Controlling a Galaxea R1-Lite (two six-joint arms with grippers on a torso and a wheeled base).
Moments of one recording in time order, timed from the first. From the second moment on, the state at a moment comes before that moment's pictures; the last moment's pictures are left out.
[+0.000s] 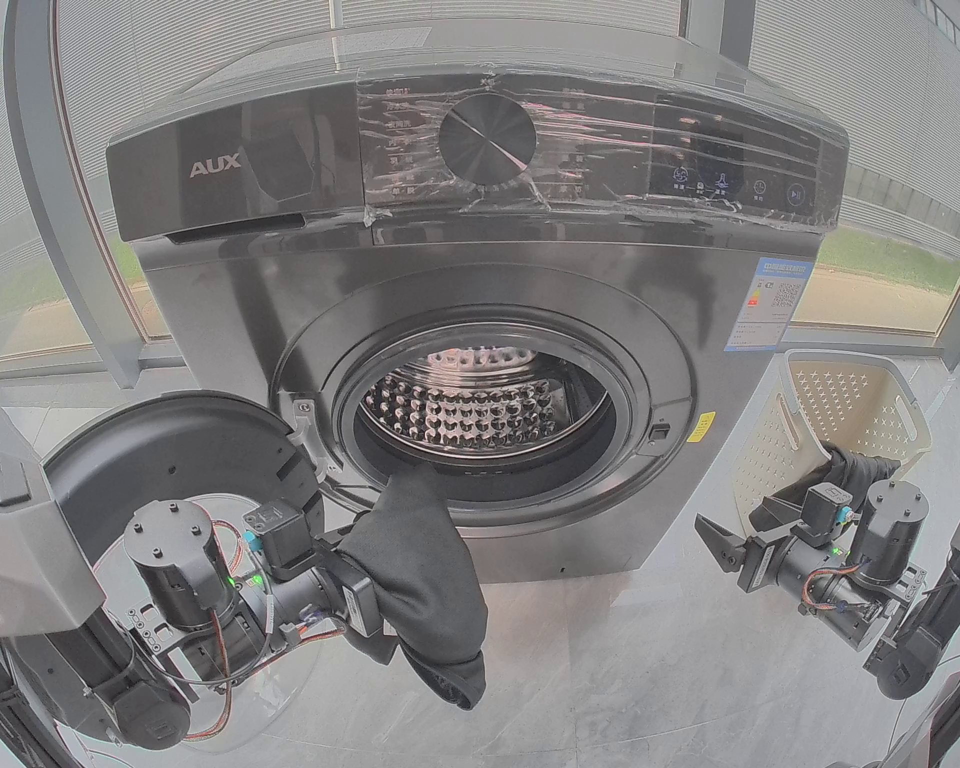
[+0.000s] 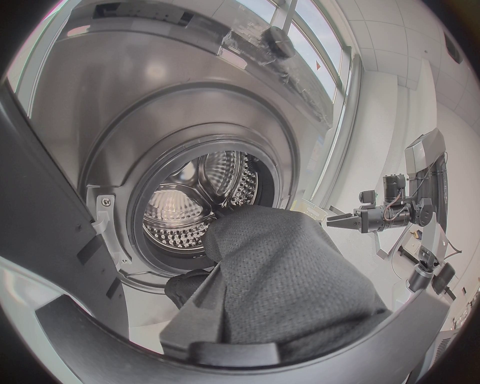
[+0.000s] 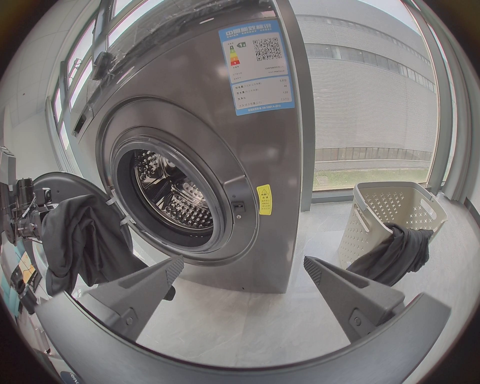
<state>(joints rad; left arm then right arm) -0.58 1.87 -0.22 -1.55 -0.08 -0.08 0.41 1.81 -0.11 -1.50 -0.13 0.14</state>
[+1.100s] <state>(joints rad) -0.64 2.14 -0.64 -1.55 -0.04 -0.06 0.56 1.79 -0.08 -1.50 -0.15 0.15</state>
